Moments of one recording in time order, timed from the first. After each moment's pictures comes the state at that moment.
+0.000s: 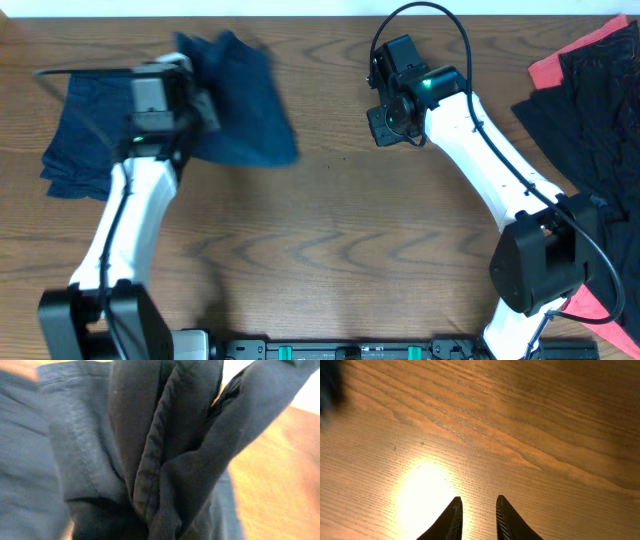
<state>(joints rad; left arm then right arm) 0.07 1.52 1.11 -0.28 0.02 -0.26 0.42 1.92 1.66 -0.99 0.03 0.12</state>
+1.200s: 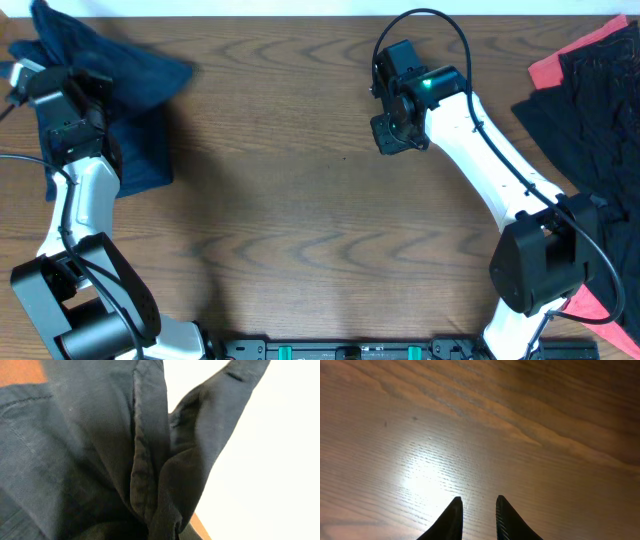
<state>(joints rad) 0.40 1.67 1.11 0.26 -0.03 -0.83 0.42 1.92 1.66 -1.08 0.04 0.13</state>
